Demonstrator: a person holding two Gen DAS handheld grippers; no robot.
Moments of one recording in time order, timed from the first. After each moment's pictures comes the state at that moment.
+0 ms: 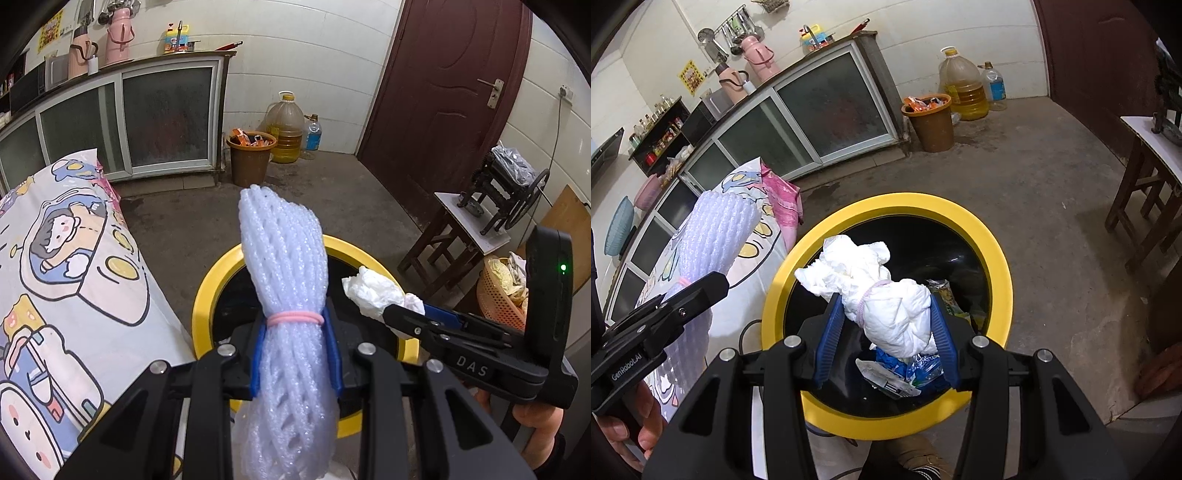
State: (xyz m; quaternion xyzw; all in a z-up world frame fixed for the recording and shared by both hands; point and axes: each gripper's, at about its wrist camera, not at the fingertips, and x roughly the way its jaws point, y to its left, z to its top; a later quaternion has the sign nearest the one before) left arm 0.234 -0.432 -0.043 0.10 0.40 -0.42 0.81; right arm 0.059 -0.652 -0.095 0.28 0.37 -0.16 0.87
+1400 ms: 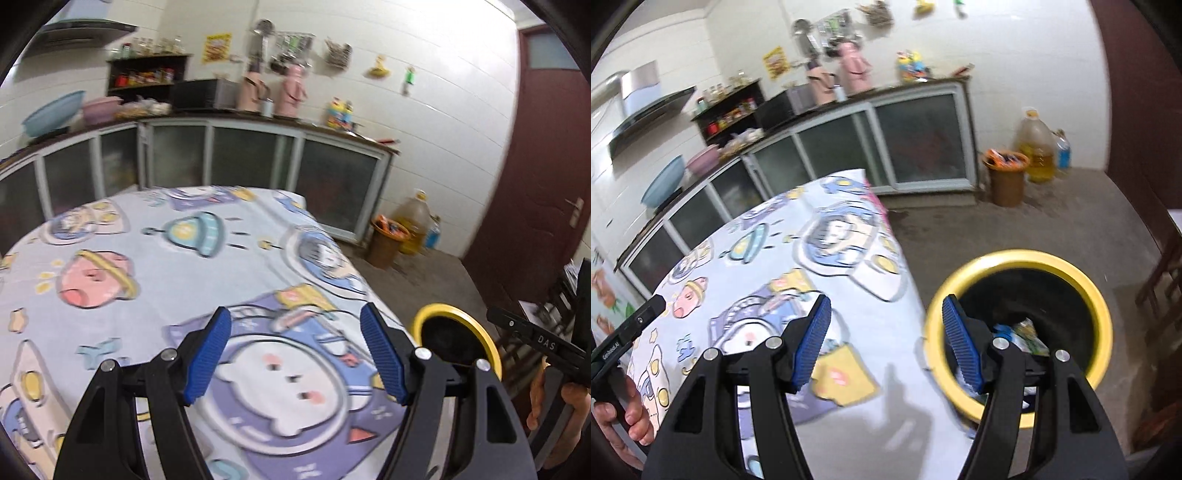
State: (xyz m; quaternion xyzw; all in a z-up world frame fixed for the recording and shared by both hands) left arm 0.243 -0.100 0.043 -0.02 0.30 -0.20 0.93; right arm 0.113 -0.467 0.013 0.17 0.31 -0.07 0.93
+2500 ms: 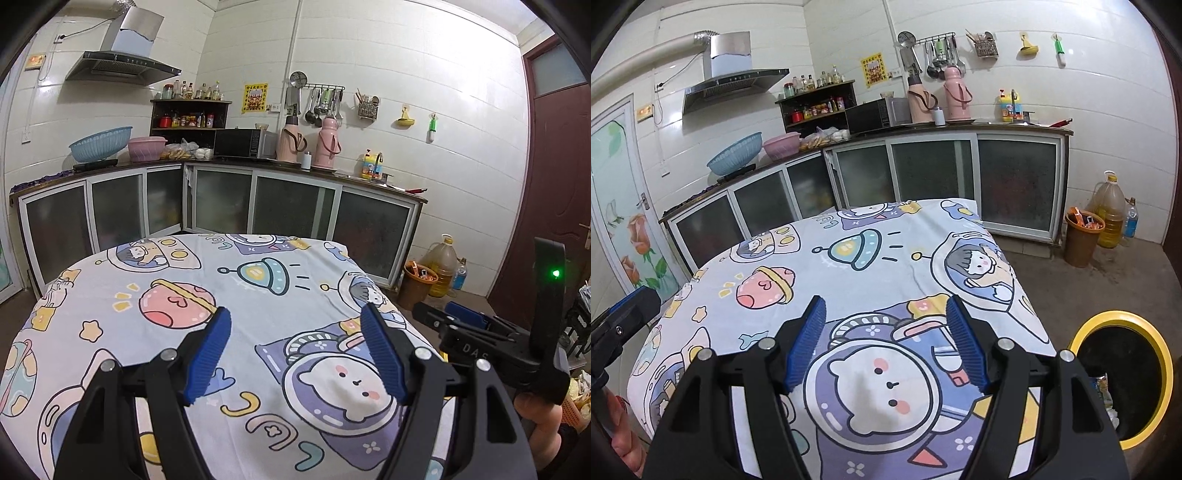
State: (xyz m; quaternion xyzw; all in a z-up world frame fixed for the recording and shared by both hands) left arm 0.178 -0.011 0.082 -0.03 0.21 -0.14 0.97; right arm 0.158 -0.297 0.042 0.09 0.24 0.04 0.96
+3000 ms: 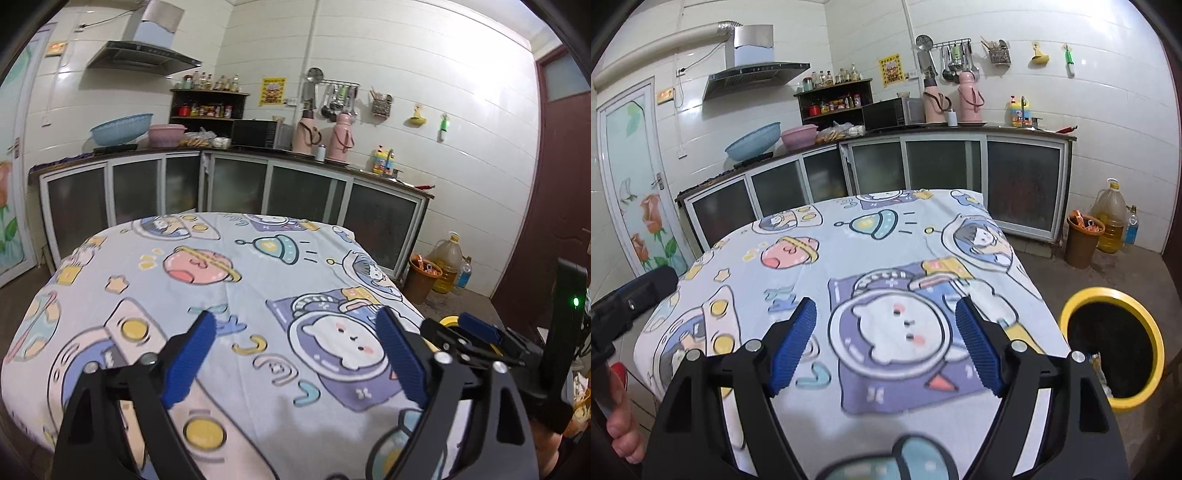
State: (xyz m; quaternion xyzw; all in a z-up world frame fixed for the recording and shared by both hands) left arm 0.096 0.005 0.064 -0.06 0.22 -0.11 0.97; right arm 0.060 -0.277 0.022 0.06 0.24 0.06 0.97
